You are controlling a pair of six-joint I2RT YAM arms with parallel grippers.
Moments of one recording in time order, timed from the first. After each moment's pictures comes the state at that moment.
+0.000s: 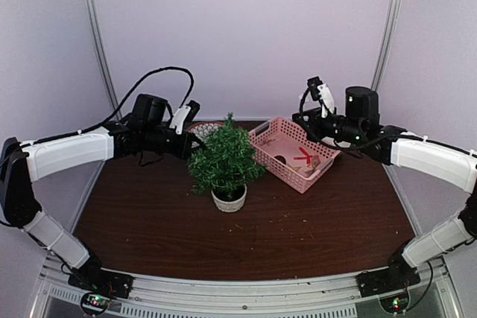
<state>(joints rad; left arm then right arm) -0.60 1.49 1.12 -0.21 0.30 -0.14 0.53 1.36 1.03 0.11 -0.24 0.11</state>
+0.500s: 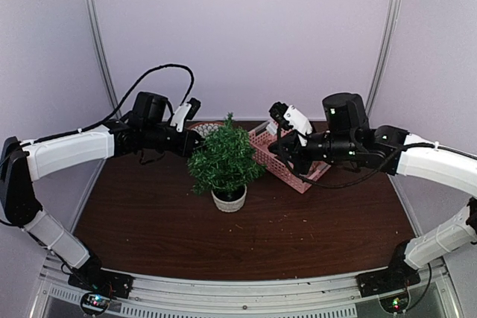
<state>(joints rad) -0.60 1.50 1.14 -0.21 0.32 -0.16 0.83 1.28 1.10 -0.23 -0.17 -0.16</state>
